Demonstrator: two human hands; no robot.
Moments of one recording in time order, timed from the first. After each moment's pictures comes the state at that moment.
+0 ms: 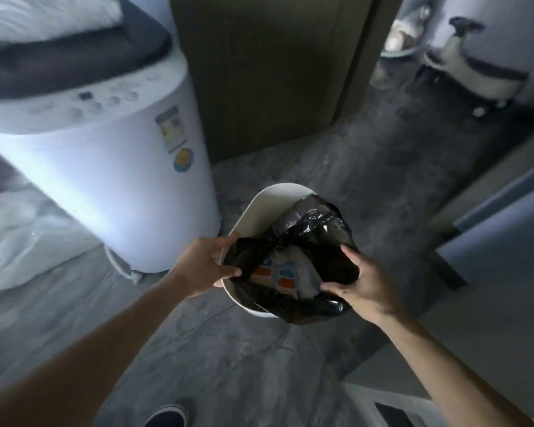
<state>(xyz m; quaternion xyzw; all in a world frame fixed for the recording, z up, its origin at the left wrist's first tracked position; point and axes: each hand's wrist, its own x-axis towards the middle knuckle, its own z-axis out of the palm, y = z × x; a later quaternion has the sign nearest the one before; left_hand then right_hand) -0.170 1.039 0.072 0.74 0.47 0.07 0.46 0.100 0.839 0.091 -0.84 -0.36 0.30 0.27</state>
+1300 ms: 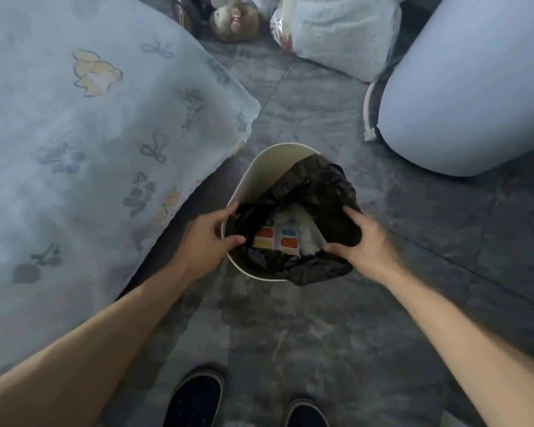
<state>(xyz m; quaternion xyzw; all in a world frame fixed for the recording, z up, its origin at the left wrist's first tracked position) -0.565 0.709 -0.136 0.38 0.78 0.30 0.41 -0.280 0.860 -0.112 -0.55 -0.73 0.40 0.00</state>
